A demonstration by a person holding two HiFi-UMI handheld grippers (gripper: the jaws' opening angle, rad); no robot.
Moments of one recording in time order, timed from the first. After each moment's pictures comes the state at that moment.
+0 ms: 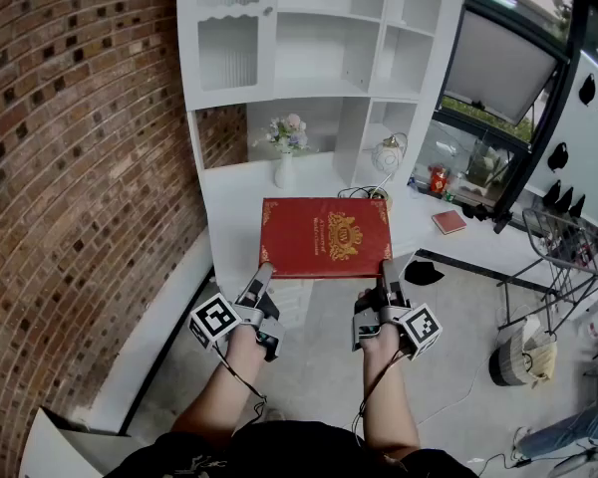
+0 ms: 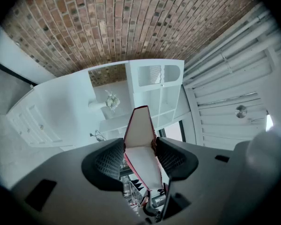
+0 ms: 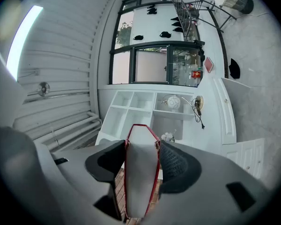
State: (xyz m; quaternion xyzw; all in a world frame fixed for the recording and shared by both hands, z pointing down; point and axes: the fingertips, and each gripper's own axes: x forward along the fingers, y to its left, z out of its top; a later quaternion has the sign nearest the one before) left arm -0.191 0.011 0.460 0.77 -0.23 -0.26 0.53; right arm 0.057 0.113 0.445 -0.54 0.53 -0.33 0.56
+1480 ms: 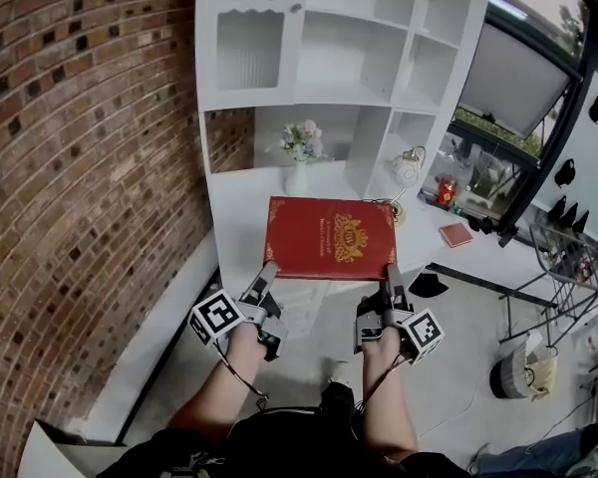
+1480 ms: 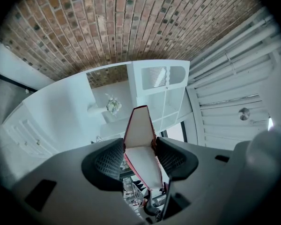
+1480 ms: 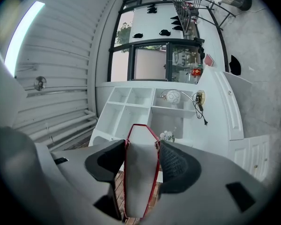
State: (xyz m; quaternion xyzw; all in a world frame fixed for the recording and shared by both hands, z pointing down) left arm -0.213 -0.078 0.472 0.78 -0.22 -0.25 0.53; right arm 0.033 0.029 0.460 -0.55 0.52 -0.32 0.56
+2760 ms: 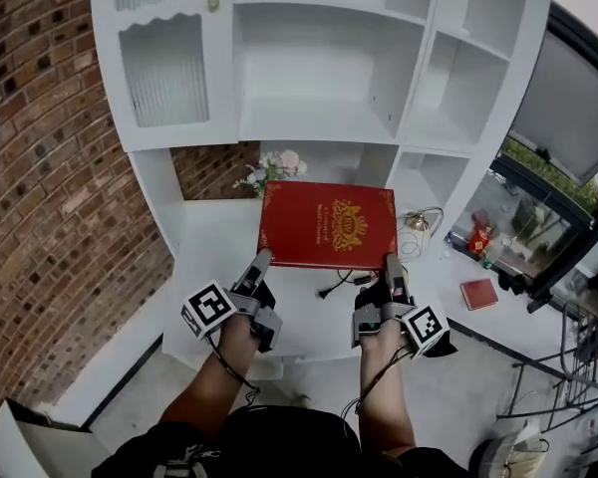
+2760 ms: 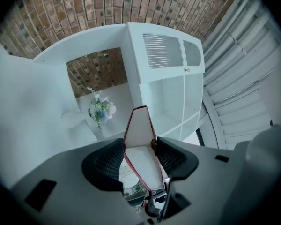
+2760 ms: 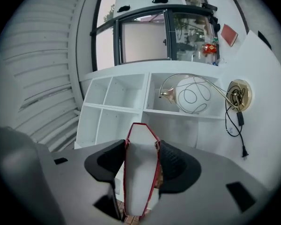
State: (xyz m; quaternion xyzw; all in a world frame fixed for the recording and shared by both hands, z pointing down) left arm 0.068 -0.328 0.434 0.77 -0.30 -0.30 0.48; right arm 0.329 -0.273 0.433 -0.48 0.58 -0.38 0.53
